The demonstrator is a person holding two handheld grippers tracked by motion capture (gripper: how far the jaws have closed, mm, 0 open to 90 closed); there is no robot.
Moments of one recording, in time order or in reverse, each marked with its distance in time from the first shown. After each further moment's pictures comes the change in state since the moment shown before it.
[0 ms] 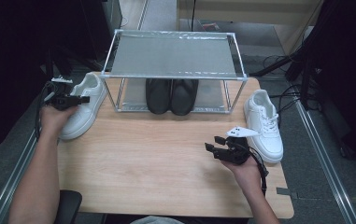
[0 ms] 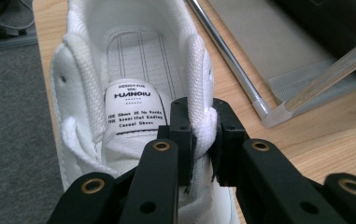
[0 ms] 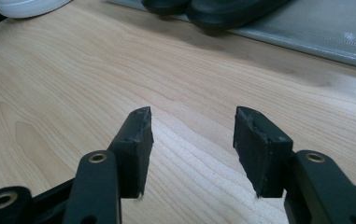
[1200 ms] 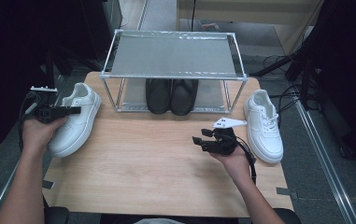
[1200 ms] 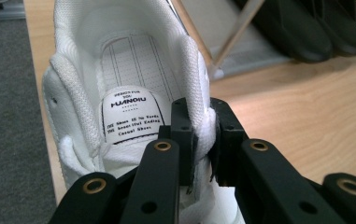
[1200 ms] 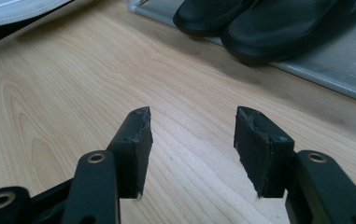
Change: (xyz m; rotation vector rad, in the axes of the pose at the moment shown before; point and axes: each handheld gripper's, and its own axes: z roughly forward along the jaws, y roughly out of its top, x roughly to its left) left arm -0.034 -0.031 -0.072 0.011 -0.066 -0.078; right arm 0.012 0.029 0.031 0.001 0.095 -0.076
